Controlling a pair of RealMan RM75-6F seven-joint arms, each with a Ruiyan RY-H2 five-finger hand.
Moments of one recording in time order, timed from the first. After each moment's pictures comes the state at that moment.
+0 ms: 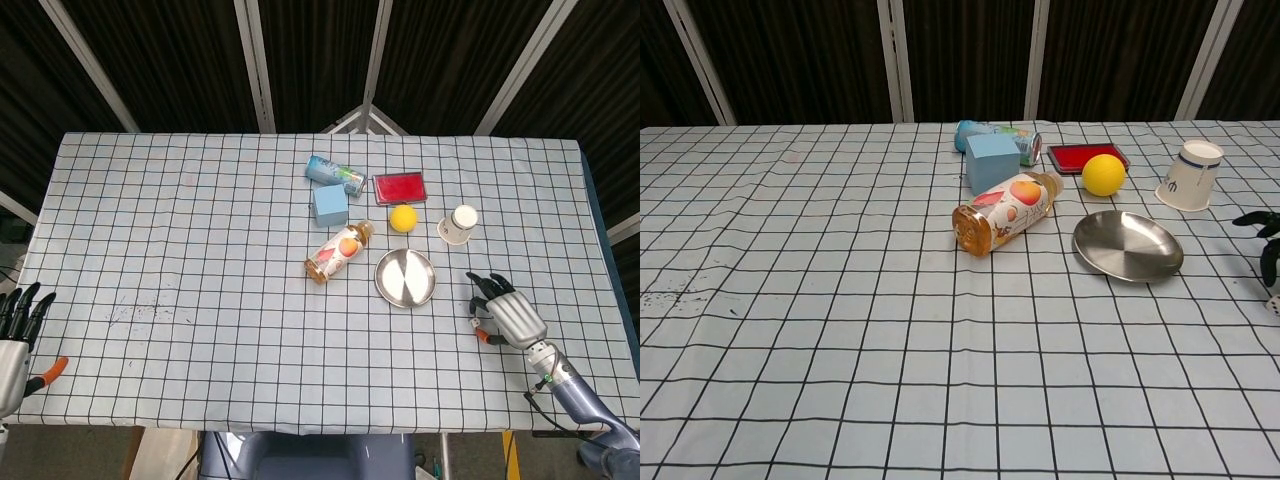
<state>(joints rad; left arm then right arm) -0.01 -1.18 -0.02 -1.60 1.62 1.64 0.20 0.41 -1.64 -0.11 -0.50 -1.73 1.26 0.58</state>
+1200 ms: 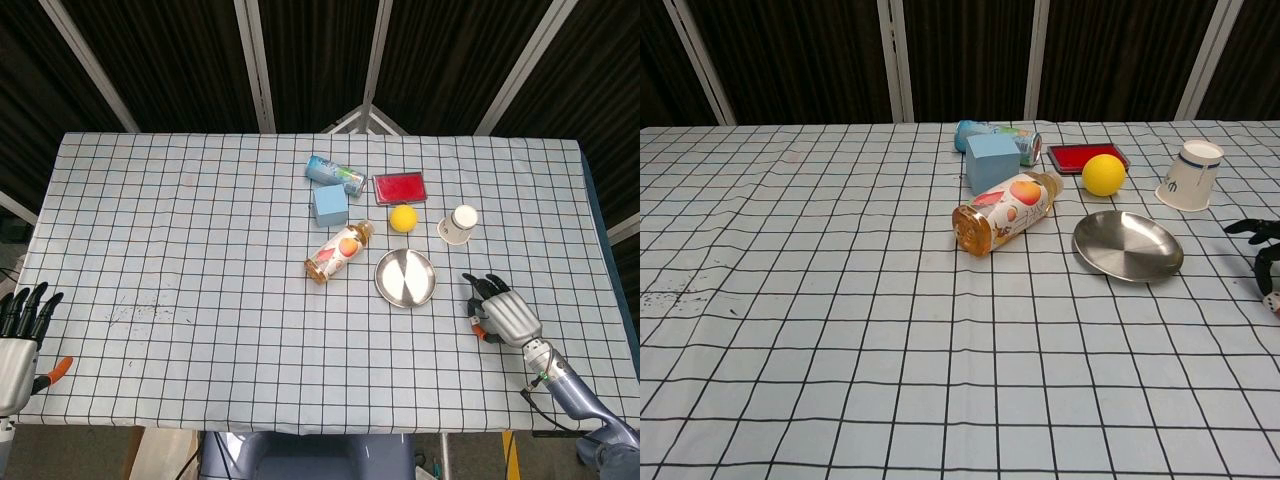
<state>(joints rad) -0.01 -1.20 -0.02 -1.60 1.62 1.63 0.23 0.43 -1.68 -0.14 -0.43 -1.72 1.24 0.62</state>
